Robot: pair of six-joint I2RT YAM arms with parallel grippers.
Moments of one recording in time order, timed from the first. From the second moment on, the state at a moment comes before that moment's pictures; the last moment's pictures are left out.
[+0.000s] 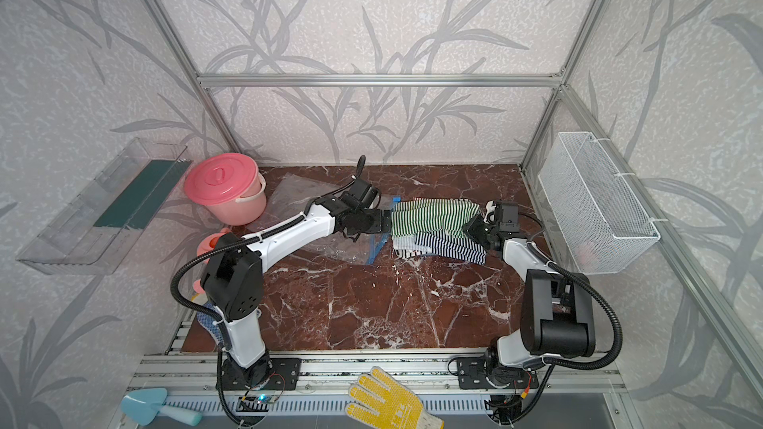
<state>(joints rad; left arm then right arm) -0.64 1.87 1.51 -0.63 0.01 -0.61 -0.09 1.50 0.80 -0.10 -0.47 0.67</state>
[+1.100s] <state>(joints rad) -0.66 2.09 1.60 -0.55 0.12 -0.63 -0.10 1.36 0.80 -0.08 -0.66 0.85</state>
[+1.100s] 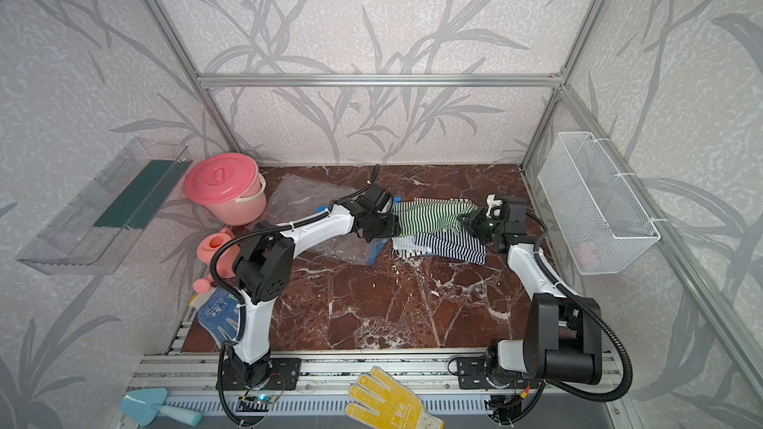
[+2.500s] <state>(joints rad) -0.66 2.17 1.76 -0.63 0.15 -0.64 -0.13 1.32 0.82 -0.17 -0.64 0.82</state>
